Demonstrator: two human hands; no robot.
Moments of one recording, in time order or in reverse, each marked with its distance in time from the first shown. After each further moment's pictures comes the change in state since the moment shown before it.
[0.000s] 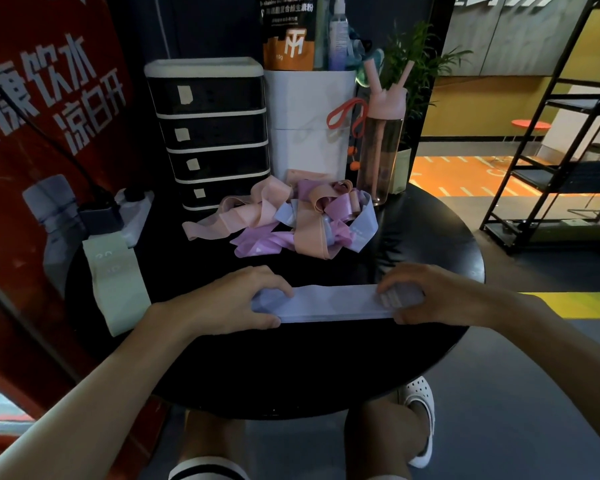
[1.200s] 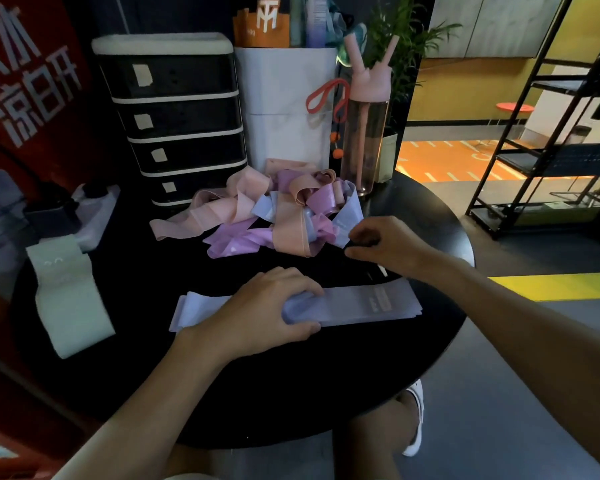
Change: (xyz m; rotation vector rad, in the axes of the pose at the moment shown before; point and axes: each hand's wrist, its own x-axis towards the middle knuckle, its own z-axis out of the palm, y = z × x) left_hand 0.042 0.043 0.041 -0.048 0.167 0.119; right_hand 0.075 0.002 -0.008 0.199 0.369 0.178
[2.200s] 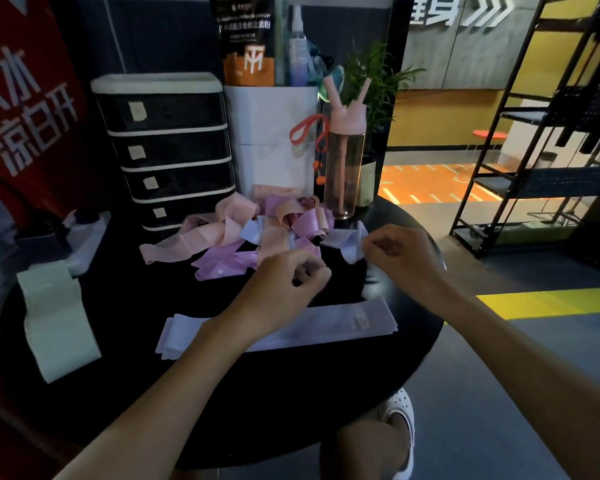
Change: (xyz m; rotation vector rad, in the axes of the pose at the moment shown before) left_hand 0.039 0.054 -0.011 -0.277 0.263 -0.087; right_hand -0.056 -0.034 -0.033 0.127 0.388 -0.046
